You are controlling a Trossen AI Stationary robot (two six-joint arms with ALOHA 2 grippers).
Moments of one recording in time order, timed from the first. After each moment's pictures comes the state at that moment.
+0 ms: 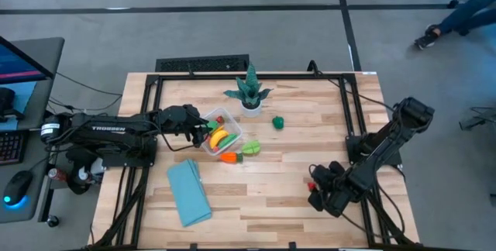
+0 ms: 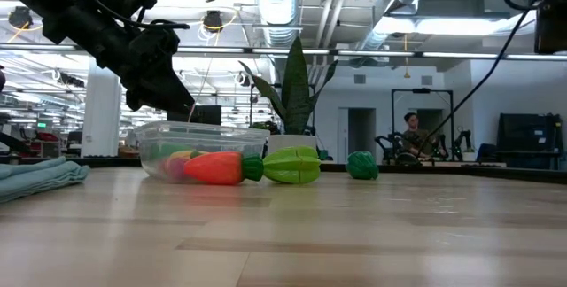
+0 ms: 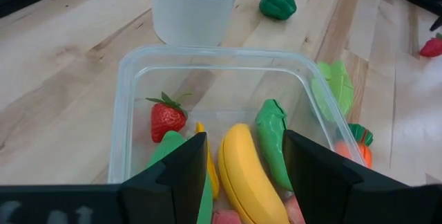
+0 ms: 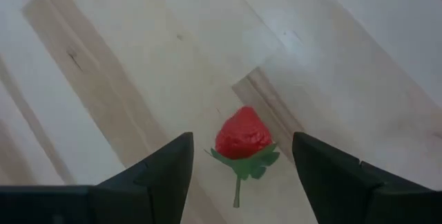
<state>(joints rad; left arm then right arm) 0.24 0.94 0.36 0.01 -0.07 -0.34 0.86 1.48 0.75 -0.68 0.37 1.48</state>
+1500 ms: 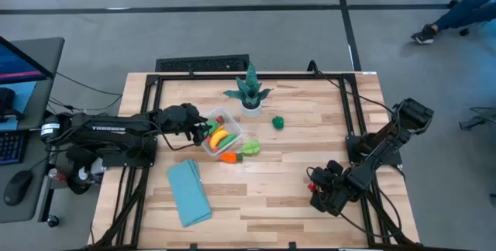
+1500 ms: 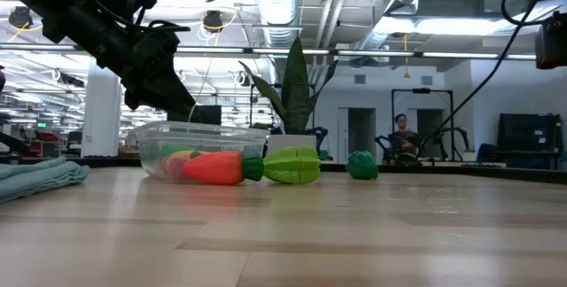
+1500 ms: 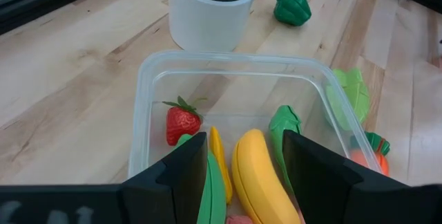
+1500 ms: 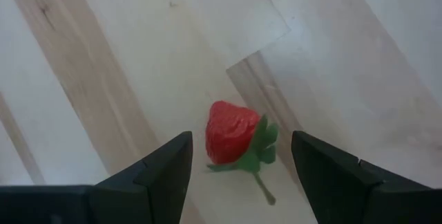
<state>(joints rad) 0.24 0.94 0.36 0.01 -0.12 -0.35 0.85 1.49 0.70 -0.62 0.34 1.34</state>
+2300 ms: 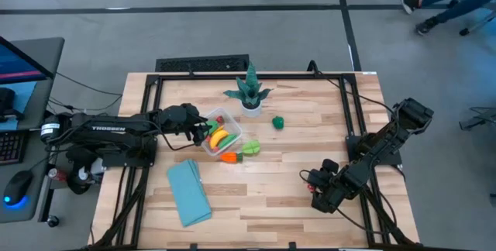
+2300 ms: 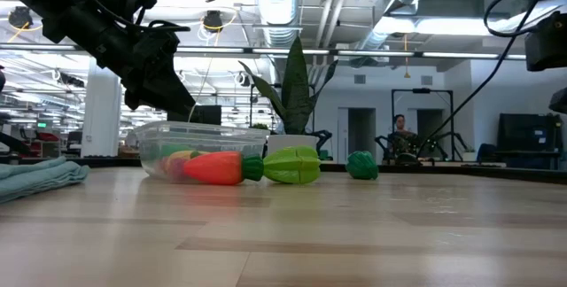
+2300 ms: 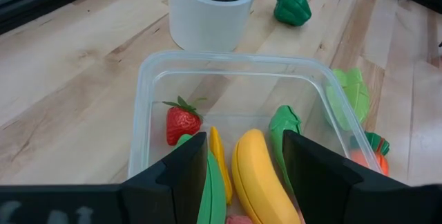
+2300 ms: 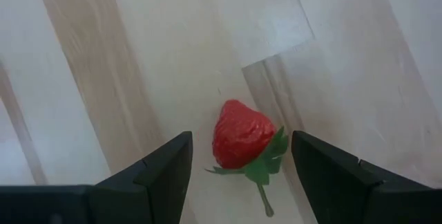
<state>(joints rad) 0.24 0.94 0.36 0.01 -0.12 -0.35 0.81 1.49 0.70 -0.59 0.27 1.12</state>
